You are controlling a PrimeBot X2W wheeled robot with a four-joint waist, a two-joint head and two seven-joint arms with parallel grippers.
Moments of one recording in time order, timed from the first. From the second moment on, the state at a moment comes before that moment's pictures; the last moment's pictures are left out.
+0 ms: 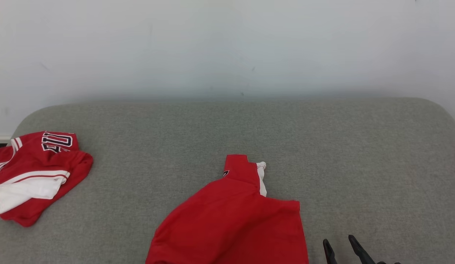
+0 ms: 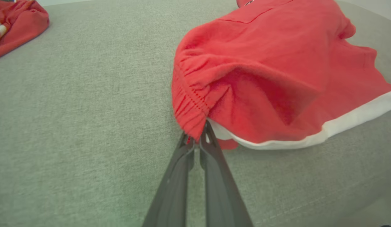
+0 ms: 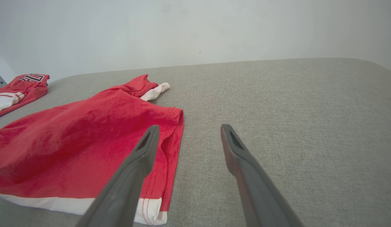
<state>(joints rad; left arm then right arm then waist) -0.06 0.27 -0.46 0.54 -0.40 -0.08 -0.26 0.14 -0.16 0.11 0.23 0.22 0.13 -0.26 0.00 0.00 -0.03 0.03</state>
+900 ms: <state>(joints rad) 0.04 0.35 -0.51 0.46 -0.41 -0.09 -0.22 0.14 -0.24 0.28 0.41 0.26 0.13 -0.26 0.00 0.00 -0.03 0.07</state>
